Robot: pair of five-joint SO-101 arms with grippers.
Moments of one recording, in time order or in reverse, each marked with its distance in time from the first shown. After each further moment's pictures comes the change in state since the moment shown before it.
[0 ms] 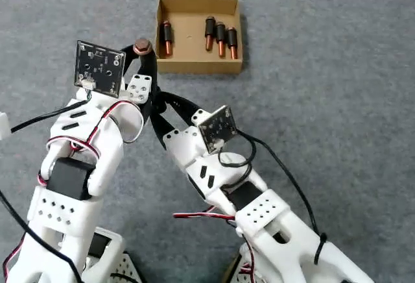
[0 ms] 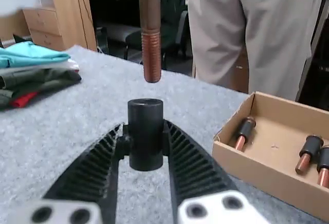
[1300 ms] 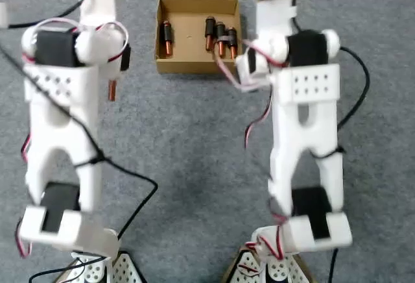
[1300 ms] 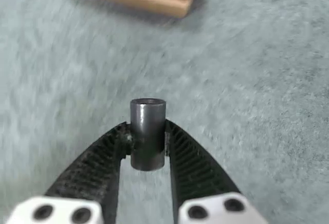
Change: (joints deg) left arm -11.6 53.7 -74.4 65.2 0.0; right arm 27.7 44.1 -103.7 122.8 10.1
